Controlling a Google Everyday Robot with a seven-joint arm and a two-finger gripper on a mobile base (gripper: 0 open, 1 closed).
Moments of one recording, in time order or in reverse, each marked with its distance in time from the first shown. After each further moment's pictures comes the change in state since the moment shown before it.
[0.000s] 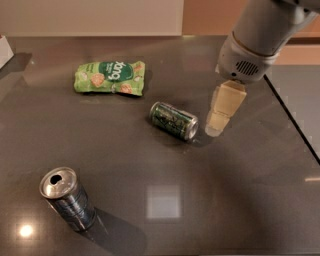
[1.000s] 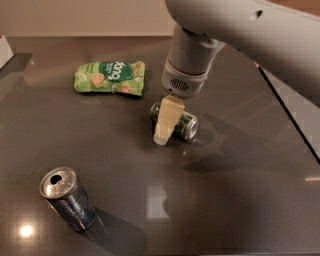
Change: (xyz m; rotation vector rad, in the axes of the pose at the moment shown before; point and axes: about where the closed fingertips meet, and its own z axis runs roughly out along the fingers) arm -0.077 0.013 0.072 -0.040 0.053 0.081
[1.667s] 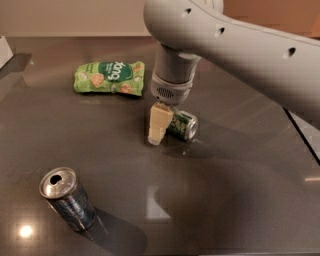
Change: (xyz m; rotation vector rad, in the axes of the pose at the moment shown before) arm -0.014 -0.006 0.038 -0.004 0.070 0.047
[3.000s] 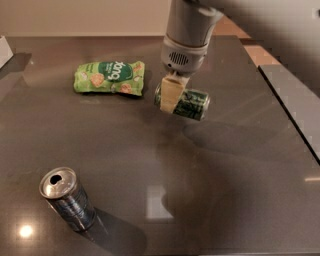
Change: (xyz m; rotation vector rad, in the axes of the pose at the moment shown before) arm 0.003 -0.014 -0.066 -0.043 -0.030 -0.035
